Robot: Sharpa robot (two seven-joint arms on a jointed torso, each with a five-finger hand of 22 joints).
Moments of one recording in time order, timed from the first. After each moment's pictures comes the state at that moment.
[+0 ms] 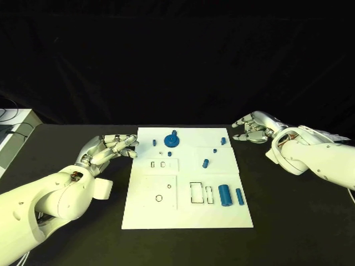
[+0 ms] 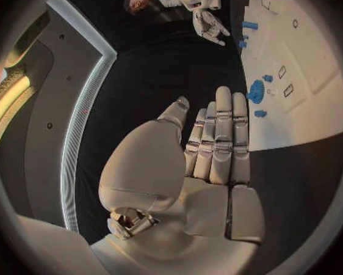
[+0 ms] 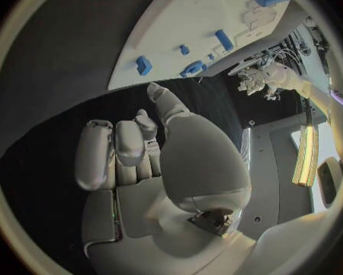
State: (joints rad) left arm 0.96 -0.90 0.22 1.56 -0.24 -0.28 0.37; left_hand 1.38 0.00 0.07 0.08 0.20 1.03 0.17 0.06 0.06 1.19 0.10 0.06 0.06 1.31 0.04 0.24 0.37 0.10 0.92 0.05 0.76 0.24; right arm 1.25 -0.94 -0.09 1.25 -1.13 -0.51 0.14; right_hand 1.33 -0.09 0.09 -0.11 0.39 1.02 0.15 0.07 0.07 1.20 0.04 1.02 1.20 1.43 -0.04 1.18 0.94 0.08 1.47 -0.06 1.22 1.31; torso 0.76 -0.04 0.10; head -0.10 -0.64
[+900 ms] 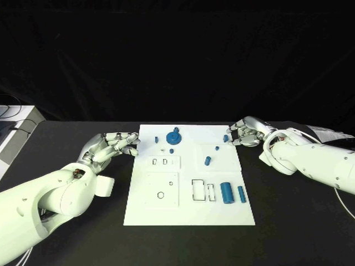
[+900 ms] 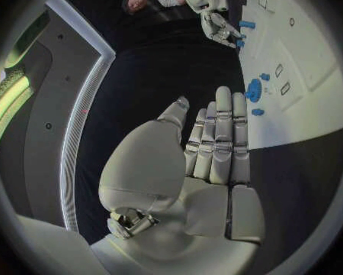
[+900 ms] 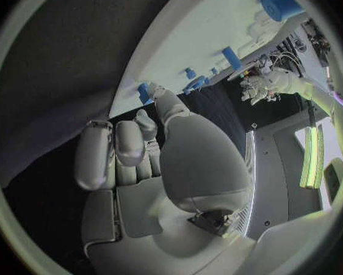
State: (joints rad) left arm 0.95 -0.90 0.22 1.55 -0.24 -0.28 0.37; left_hand 1.38 0.00 0.07 0.08 0.20 1.03 0.17 0.06 0.06 1.19 0.10 0.06 0.06 1.31 0.04 0.24 0.37 0.10 0.92 0.05 0.77 0.24; right arm 1.21 -0.84 -0.09 1.13 -1.13 -0.43 0.14; right_hand 1.34 -0.10 0.08 -0.10 0.39 1.02 0.15 0.07 0.06 1.20 0.04 1.03 1.20 1.43 -0.04 1.18 0.94 0.08 1.47 -0.06 1.22 1.31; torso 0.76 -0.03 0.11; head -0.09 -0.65
